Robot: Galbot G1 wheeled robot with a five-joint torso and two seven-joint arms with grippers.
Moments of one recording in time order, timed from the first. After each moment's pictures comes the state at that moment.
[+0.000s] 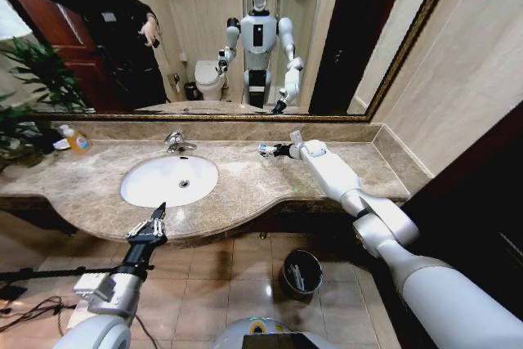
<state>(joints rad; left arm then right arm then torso) 1.83 -1.36 -0.81 -2.47 -0.37 0.17 0.05 -0.02 1.34 -0.11 0.60 0.33 -0.32 -0.59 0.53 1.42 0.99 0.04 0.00</state>
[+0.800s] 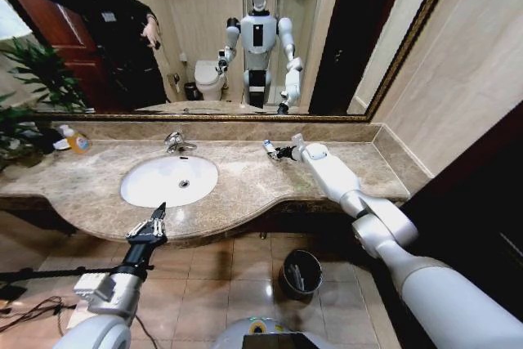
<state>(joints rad) 1.83 -1.36 -0.81 -2.47 -0.37 0.17 0.05 -0.05 1.35 -0.08 0.57 0.30 -0.27 -0.53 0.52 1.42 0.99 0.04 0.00</state>
